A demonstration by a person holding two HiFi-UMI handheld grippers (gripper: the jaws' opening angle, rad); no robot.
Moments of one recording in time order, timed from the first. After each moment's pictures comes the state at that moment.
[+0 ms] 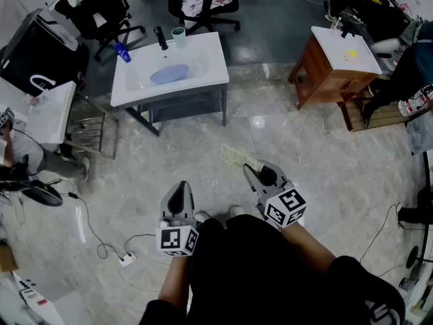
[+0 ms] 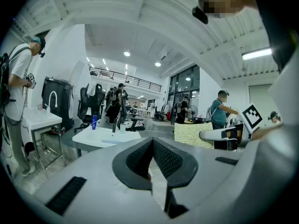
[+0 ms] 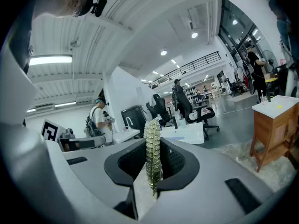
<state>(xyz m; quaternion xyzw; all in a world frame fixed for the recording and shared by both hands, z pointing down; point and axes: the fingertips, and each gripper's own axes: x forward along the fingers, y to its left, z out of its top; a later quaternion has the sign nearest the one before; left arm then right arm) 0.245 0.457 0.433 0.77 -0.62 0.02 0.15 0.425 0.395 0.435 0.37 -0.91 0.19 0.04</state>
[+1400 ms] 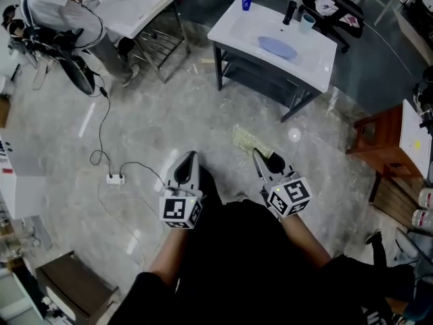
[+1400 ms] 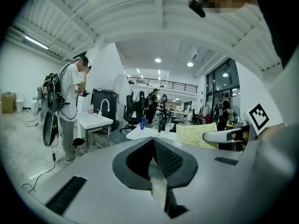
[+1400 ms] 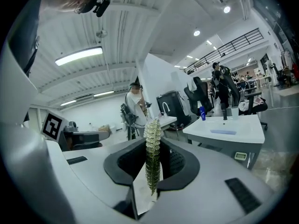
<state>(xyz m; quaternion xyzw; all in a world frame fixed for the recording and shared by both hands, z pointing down) 0.076 0.557 0.469 0.59 -0.79 0.01 0.15 0.209 0.438 0.477 0.15 -0.97 0.16 0.10</state>
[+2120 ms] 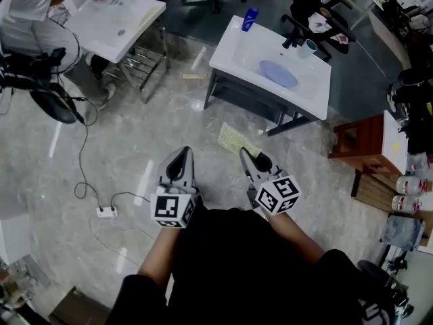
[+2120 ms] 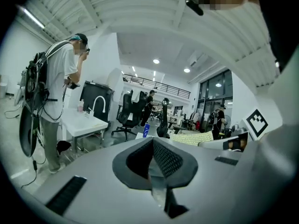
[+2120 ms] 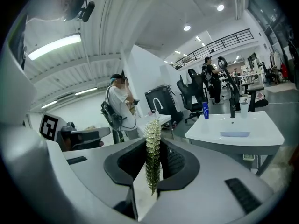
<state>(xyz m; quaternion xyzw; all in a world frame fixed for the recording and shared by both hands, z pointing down) -0.166 0.462 0.465 0.65 -0.74 -0.03 0.17 -0.028 0.373 0.482 0.22 -0.95 0.20 0.13</state>
